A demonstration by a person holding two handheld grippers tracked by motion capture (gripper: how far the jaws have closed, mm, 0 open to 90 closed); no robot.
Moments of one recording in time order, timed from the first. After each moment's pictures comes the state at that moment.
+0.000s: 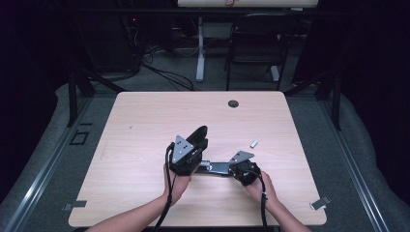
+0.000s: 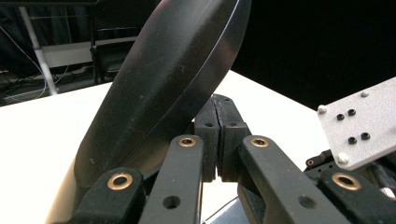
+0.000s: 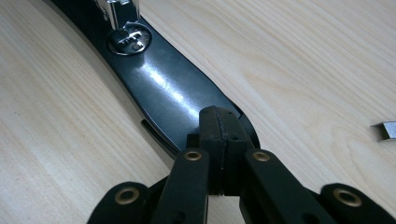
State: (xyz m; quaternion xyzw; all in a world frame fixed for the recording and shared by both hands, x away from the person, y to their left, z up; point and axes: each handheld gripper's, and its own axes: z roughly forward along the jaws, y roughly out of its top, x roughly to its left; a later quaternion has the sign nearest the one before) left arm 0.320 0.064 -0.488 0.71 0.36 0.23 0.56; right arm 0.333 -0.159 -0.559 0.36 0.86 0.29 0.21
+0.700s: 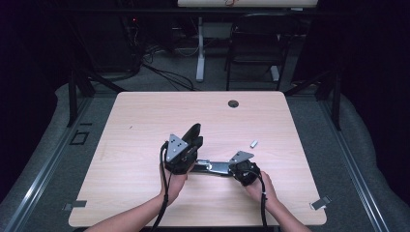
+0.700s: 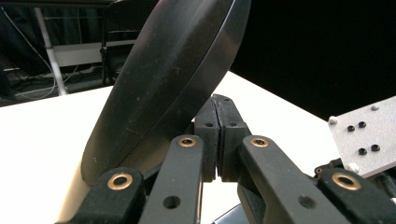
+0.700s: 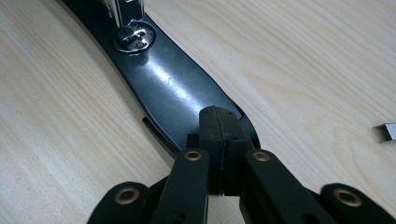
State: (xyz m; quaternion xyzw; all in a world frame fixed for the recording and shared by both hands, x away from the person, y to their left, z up) left arm 0.321 0.076 -0.483 0.70 0.37 0.24 0.57; right arm 0.333 -0.158 -0.559 0.36 0.86 0.28 0.21
